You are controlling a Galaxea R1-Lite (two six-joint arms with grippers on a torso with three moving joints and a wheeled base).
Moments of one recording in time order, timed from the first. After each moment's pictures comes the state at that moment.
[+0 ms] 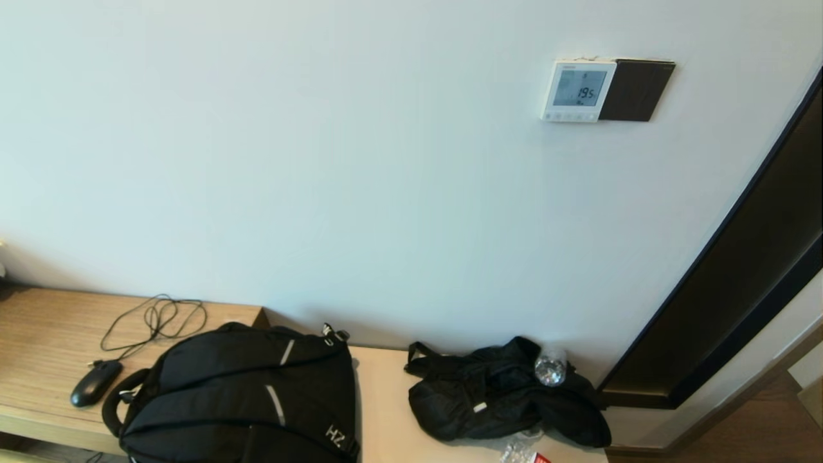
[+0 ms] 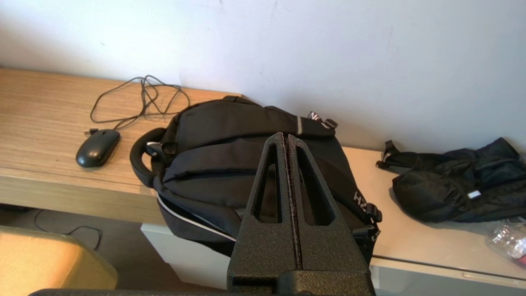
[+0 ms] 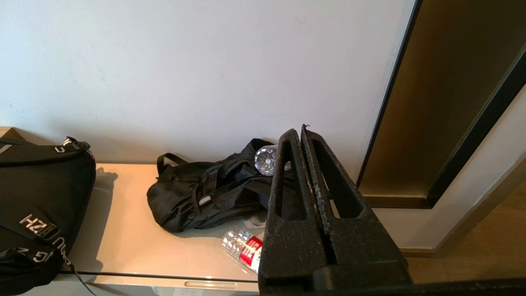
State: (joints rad) left arm 0.01 0.00 -0.04 0.09 0.01 -0.02; right arm 0.00 0.00 0.00 -0.01 0.02 -0.03
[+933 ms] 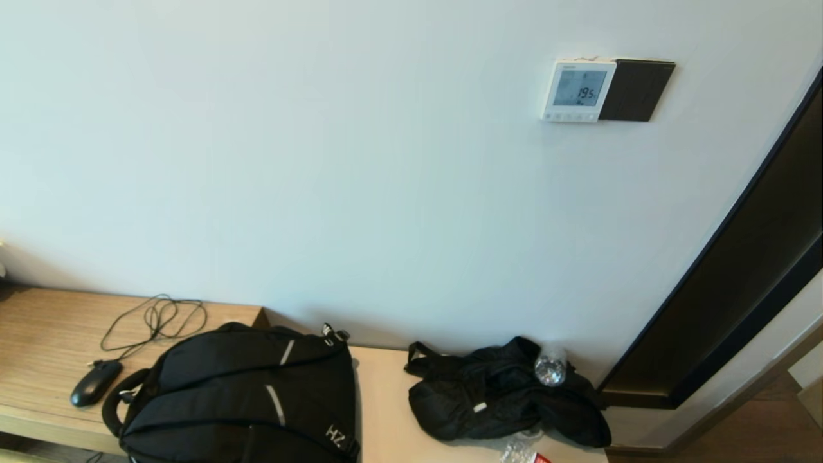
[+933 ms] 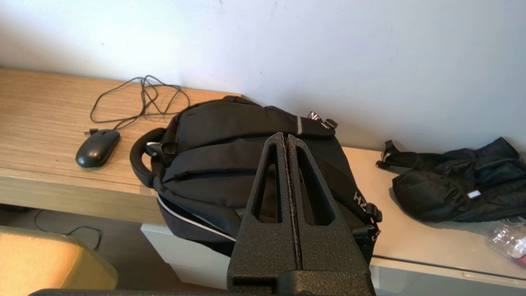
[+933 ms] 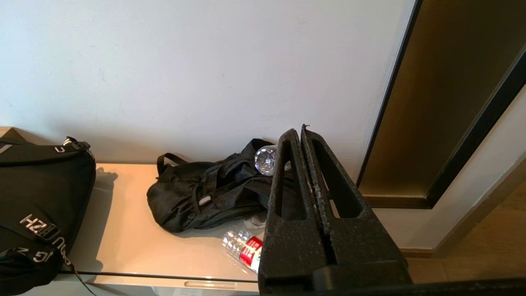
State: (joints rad) left arm 0.01 0.00 -0.04 0.09 0.01 -0.02; right arm 0.00 0.00 0.00 -0.01 0.02 -0.03
